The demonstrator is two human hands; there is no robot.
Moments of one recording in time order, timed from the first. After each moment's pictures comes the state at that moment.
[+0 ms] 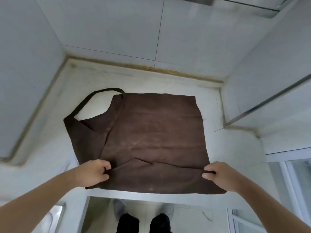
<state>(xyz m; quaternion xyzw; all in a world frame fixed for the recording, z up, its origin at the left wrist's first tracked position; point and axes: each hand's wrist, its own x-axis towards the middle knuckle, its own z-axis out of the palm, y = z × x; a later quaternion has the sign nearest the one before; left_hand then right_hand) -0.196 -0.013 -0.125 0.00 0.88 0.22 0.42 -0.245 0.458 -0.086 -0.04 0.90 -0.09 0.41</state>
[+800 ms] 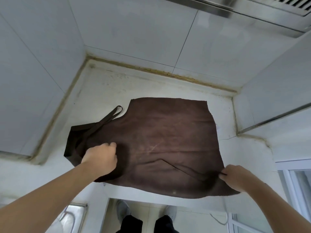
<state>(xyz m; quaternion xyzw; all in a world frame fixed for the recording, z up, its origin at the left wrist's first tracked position) -0.221 -0.058 -0.114 -0.04 0.96 0.04 0.27 -0.259 0.402 -0.069 0.05 0.89 0.11 0.43</state>
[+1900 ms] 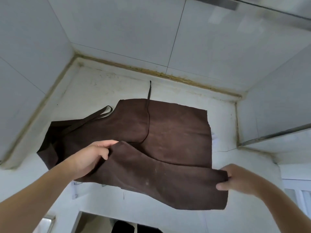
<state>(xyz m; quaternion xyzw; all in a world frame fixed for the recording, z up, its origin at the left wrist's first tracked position) -0.263 -0.012 -0.101 -0.21 0.58 0.72 0.31 -0.341 0.466 -0.070 -0.01 0.85 -0.17 0.51</state>
